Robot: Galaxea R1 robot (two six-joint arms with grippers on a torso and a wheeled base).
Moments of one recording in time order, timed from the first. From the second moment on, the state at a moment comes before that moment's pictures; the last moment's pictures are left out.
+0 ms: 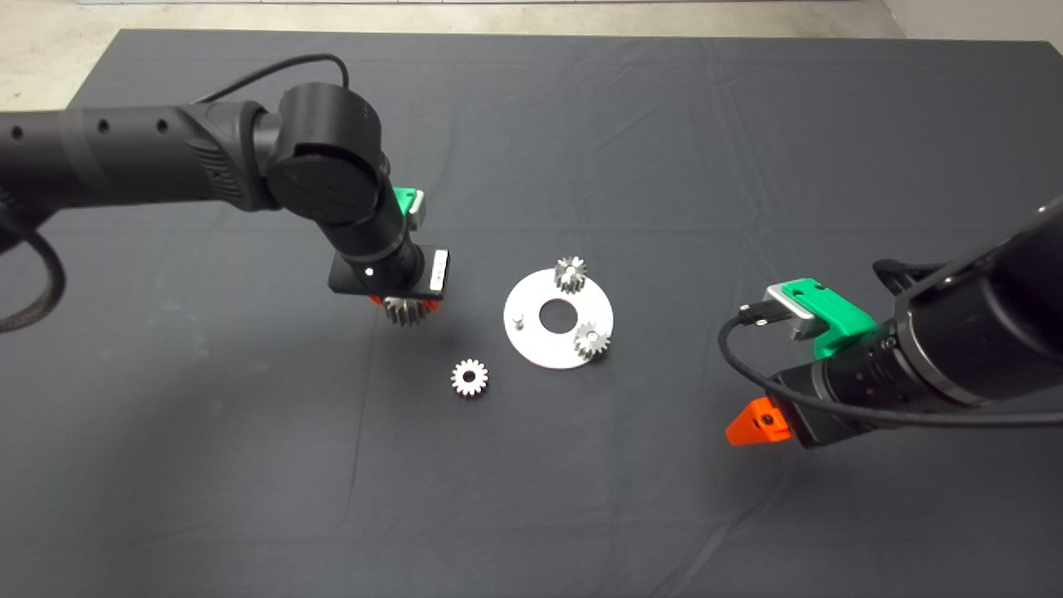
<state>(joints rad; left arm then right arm) -0.41 2.52 -1.04 0.37 1.52 -1.44 0.51 2.36 -0.49 -0.13 -1.53 1.66</state>
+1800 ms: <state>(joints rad) -0.36 2.55 -1.11 0.44 1.52 -1.42 0.51 2.36 -0.51 -0.13 -1.53 1.66</state>
